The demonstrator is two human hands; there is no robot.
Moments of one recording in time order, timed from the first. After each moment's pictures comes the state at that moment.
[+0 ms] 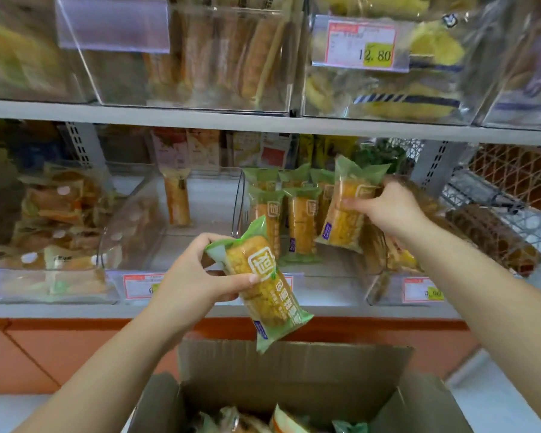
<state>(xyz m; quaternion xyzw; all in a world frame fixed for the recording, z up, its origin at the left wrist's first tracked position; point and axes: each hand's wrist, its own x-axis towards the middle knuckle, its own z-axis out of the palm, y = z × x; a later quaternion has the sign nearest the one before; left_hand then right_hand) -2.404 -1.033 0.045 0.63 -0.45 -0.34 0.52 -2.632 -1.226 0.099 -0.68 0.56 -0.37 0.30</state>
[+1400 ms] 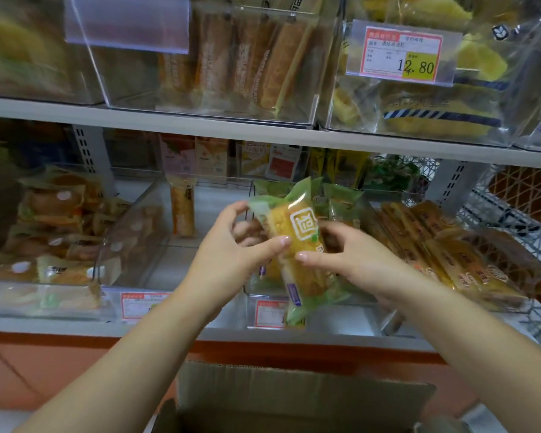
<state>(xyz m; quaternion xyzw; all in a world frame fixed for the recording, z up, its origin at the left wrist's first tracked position) -2.406 -1.085 0.070 0.56 -0.45 -0.34 0.60 -2.583 -1.177 0.083 -0.79 0.41 -0.21 0.40</state>
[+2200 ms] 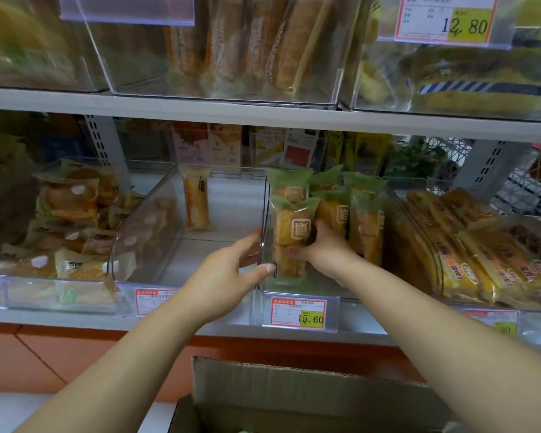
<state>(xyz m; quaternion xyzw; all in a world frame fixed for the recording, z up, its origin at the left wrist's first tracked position) -2.368 -1.091 0.028 0.68 -0.59 -0.23 0.37 -2.508 -1.227 0.023 -0.75 0.49 -0.22 0.40</state>
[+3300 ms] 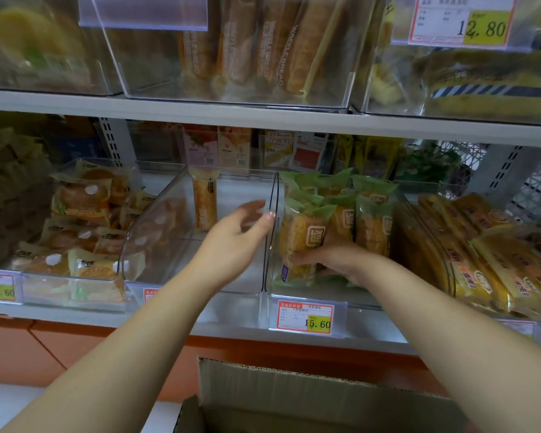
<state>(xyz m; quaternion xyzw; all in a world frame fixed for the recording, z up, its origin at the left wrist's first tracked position) -2.362 -1.114 0.052 0.68 -0.51 -0.24 0.47 -2.517 -1.249 0.015 -0.69 0.44 -0.14 0.56</state>
